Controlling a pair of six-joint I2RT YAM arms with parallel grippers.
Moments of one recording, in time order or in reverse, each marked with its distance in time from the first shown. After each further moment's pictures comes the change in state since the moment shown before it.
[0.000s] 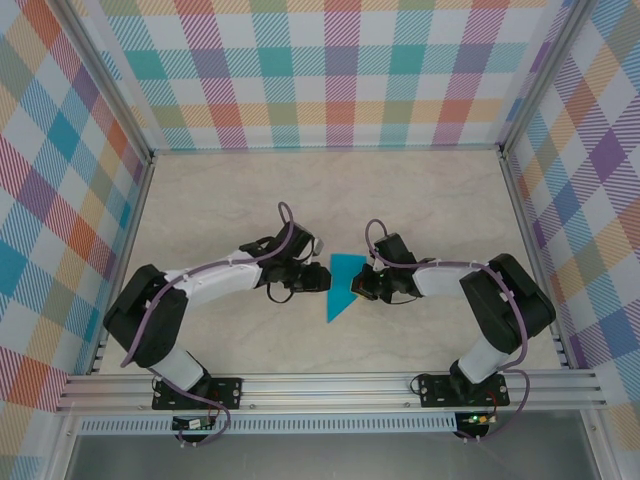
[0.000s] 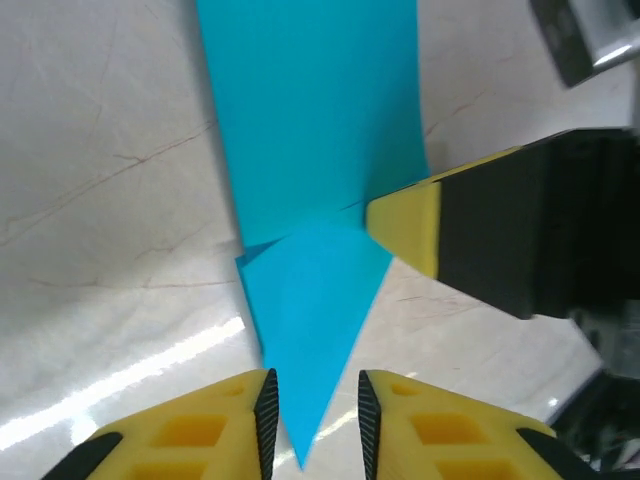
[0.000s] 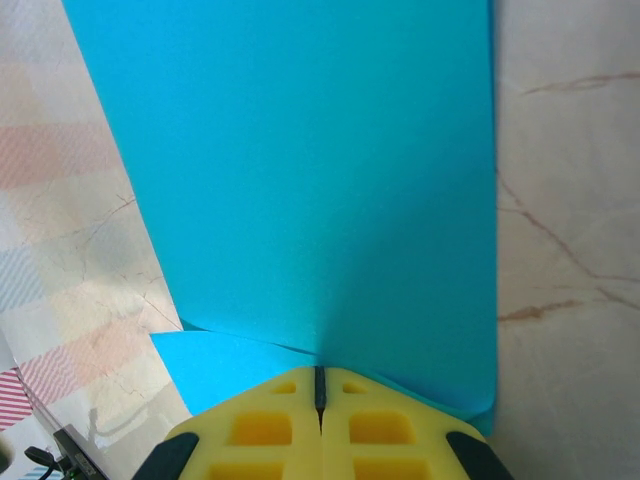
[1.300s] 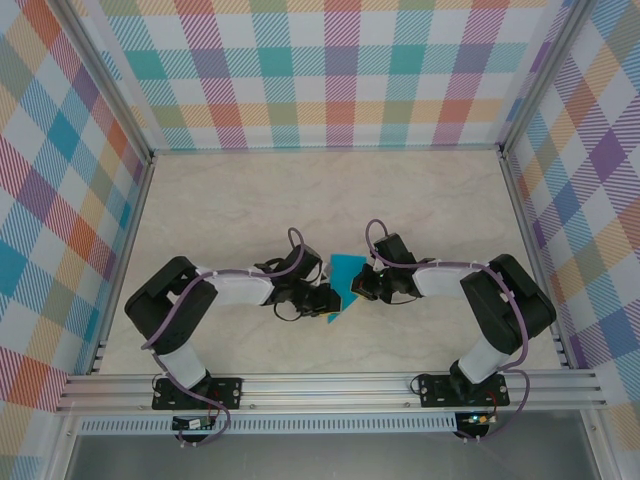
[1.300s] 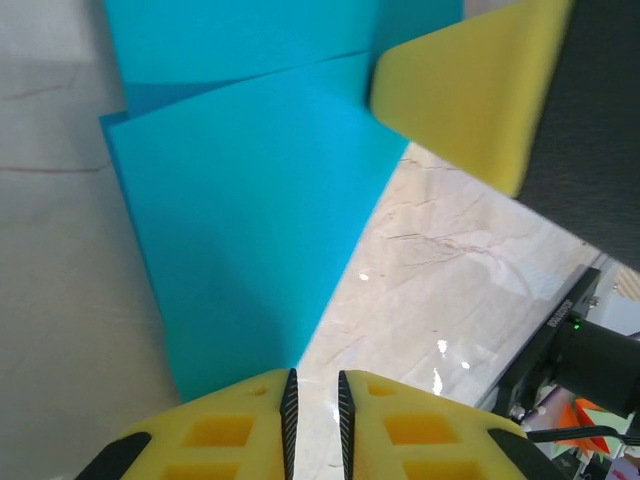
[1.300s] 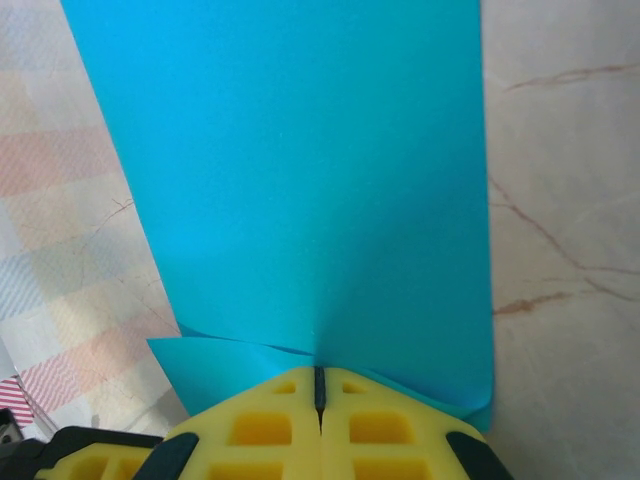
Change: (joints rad) left arm -0.071 0.131 -0.132 0.271 0.185 -0.184; right arm 0.003 -0.002 0.002 -0.011 0.012 0.015
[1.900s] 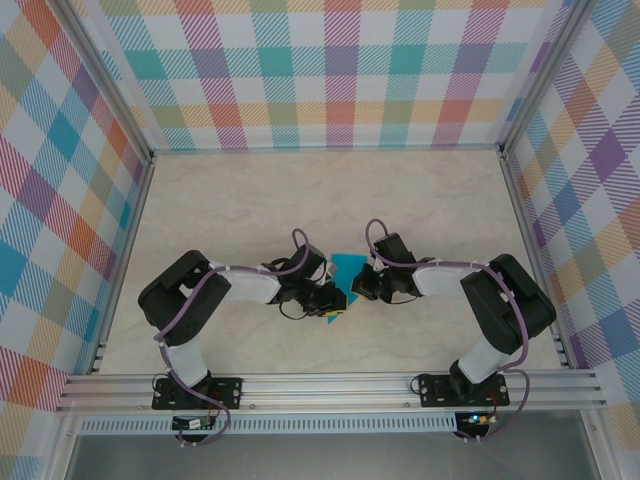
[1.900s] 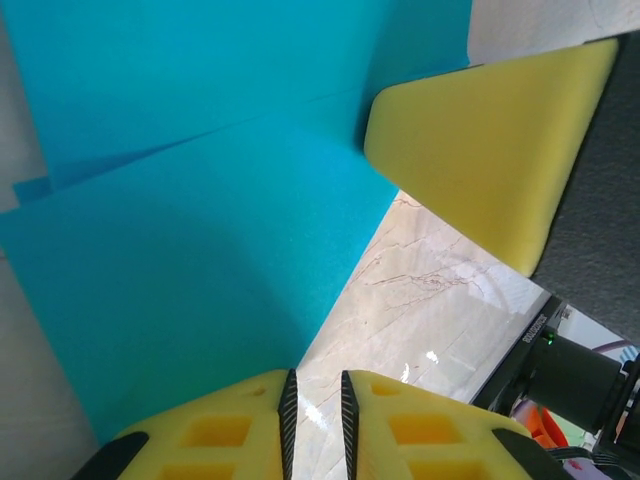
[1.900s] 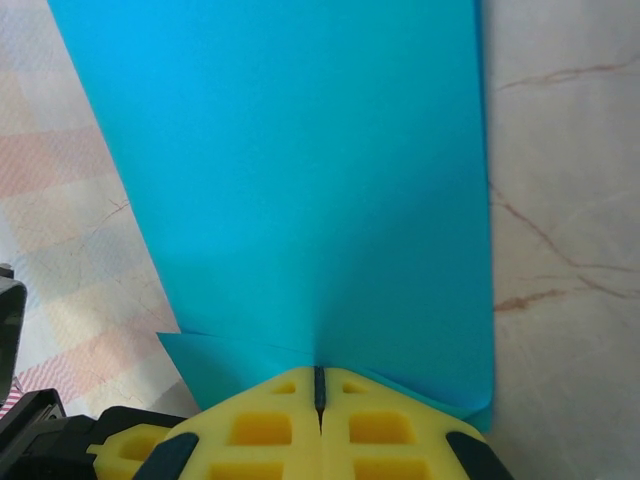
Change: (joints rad) left arm -0.005 0.085 0.010 0.090 0.039 -0.058; right arm 0.000 0.000 0.004 -0.013 0.004 0.000
